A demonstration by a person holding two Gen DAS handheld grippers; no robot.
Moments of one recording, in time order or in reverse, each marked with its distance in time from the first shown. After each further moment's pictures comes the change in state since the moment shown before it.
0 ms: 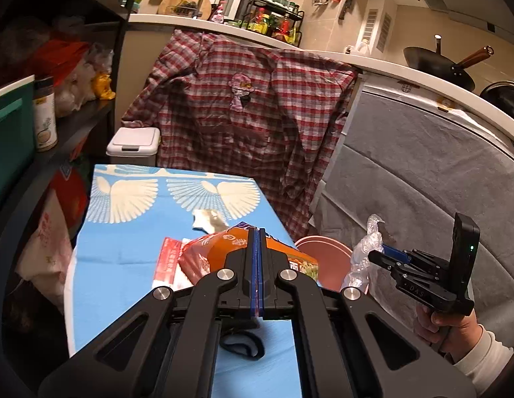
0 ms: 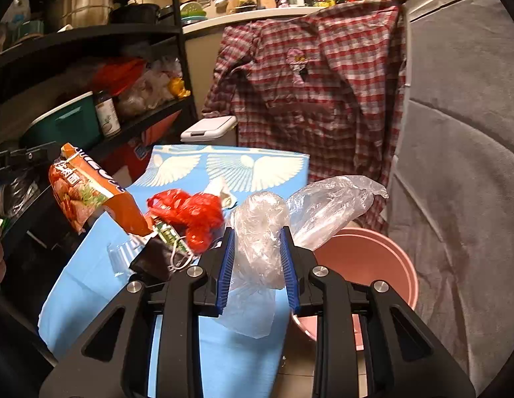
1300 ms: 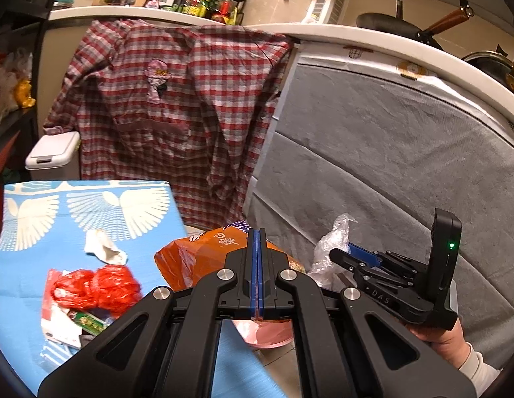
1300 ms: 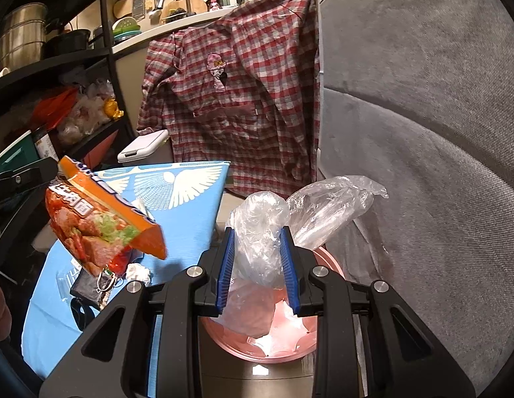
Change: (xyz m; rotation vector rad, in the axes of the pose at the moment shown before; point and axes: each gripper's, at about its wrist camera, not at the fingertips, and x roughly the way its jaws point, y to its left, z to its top) left arm 0.114 -0.127 0.021 0.072 0.056 -0.190; right arm -0.001 -0.110 0.015 0.136 0.011 -0.172
